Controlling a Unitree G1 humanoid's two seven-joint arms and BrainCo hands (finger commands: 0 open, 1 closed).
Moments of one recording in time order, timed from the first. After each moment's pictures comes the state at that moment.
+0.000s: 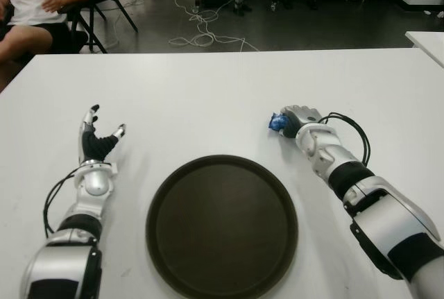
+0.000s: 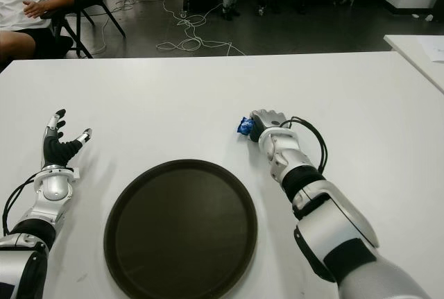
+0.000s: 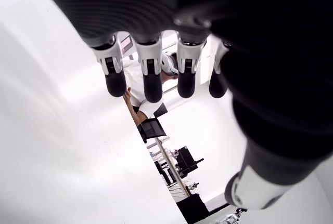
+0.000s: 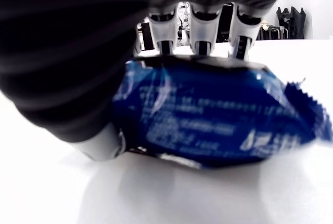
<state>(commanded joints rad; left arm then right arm) -0.54 0.29 0.06 1.20 0.18 -0.53 0.42 -0.80 -0.17 0.55 1.12 -0.70 0.16 -0.04</state>
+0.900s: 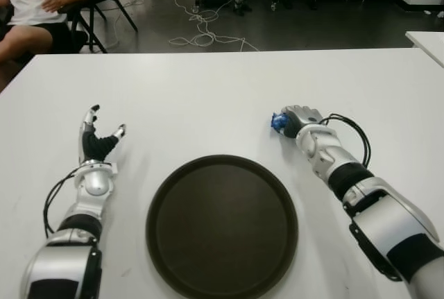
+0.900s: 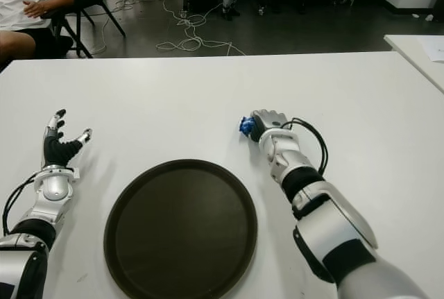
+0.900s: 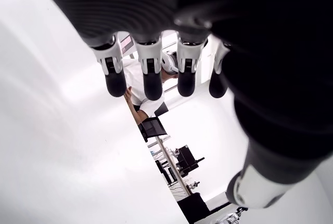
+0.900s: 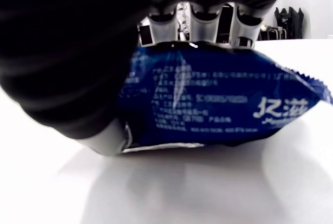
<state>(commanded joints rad) -0.54 0.29 0.06 1.20 0.20 -0.53 0.43 -0.78 -0.15 0.49 1.13 -0.66 0.15 -0.23</state>
